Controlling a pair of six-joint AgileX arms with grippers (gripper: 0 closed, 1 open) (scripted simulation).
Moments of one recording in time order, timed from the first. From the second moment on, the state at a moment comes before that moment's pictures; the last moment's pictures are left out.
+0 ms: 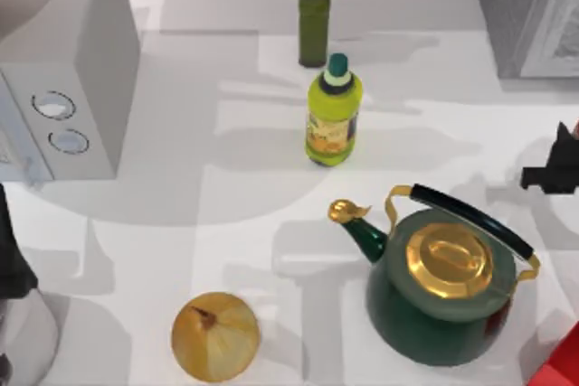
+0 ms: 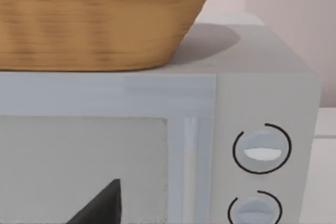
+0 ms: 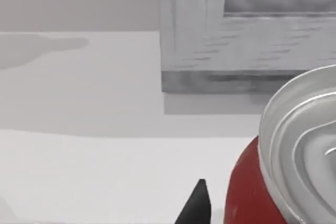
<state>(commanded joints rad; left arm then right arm) 0.00 0.00 0.00 0.00 0.00 0.00 0.10 1.84 0.37 1.20 0.12 0.05</state>
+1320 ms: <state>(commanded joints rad) 0.00 0.00 0.00 0.00 0.00 0.00 0.09 1.10 0.43 0.41 0.10 0.04</state>
